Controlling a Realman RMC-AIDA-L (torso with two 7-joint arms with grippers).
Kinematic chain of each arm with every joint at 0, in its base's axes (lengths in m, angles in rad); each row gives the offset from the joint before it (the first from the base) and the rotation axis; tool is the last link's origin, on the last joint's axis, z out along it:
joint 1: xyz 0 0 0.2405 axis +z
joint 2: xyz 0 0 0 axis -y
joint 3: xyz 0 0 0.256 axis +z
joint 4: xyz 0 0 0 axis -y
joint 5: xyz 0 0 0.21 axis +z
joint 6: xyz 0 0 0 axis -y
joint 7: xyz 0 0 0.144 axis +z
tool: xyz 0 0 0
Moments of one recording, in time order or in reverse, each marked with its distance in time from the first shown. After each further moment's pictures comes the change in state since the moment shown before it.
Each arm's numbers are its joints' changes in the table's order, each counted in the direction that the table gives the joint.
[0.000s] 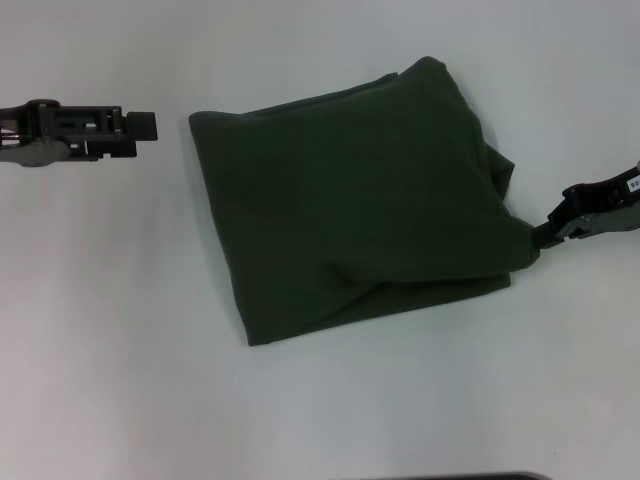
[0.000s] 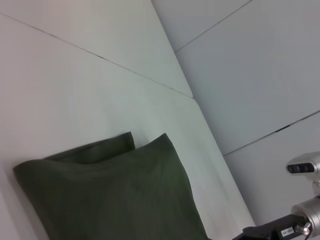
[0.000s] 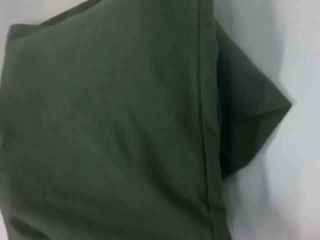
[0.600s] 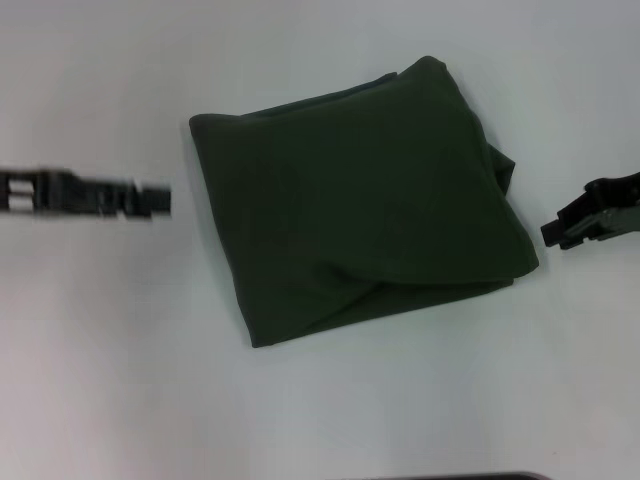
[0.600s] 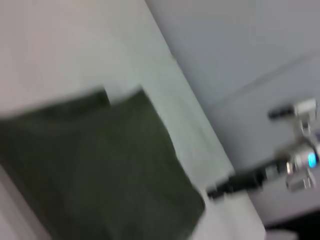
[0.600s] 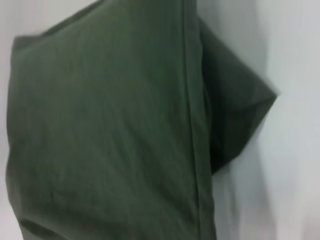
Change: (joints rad) left arm 0.031 0.005 0.076 -0.011 0.007 -0.099 0.070; right arm 0.008 0.027 0.080 -0.022 -0.022 0.054 -0.007
